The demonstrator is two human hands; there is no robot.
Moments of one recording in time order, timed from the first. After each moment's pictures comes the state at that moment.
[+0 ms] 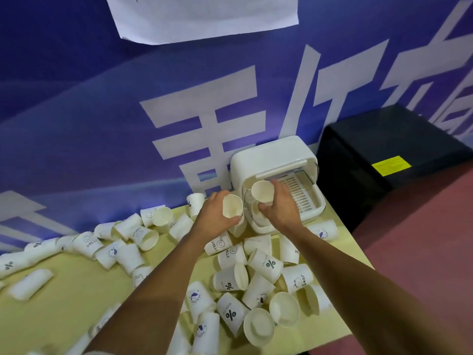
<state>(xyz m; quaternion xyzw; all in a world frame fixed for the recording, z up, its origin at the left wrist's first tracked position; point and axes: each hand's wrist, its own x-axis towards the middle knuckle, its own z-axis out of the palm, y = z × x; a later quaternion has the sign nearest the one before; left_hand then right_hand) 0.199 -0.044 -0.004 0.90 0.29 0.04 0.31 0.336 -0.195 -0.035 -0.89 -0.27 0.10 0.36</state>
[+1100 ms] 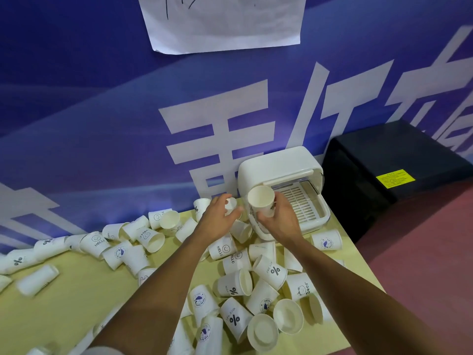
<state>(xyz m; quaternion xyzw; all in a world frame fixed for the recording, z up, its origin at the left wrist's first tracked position) 0.189 -0.038 0.007 0.88 0.31 0.06 0.36 0.311 -0.192 -0.026 -0.86 -0.27 0.11 0.42</state>
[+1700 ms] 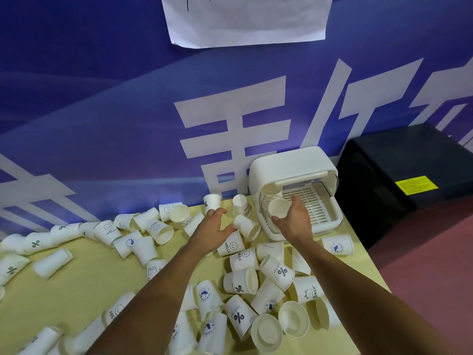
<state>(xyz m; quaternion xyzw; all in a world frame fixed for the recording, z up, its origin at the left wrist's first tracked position) 0.146 -0.023 -0.026 0.89 0.34 0.00 0.31 0.323 -0.186 -0.045 -0.90 -0.20 0.14 0.35</state>
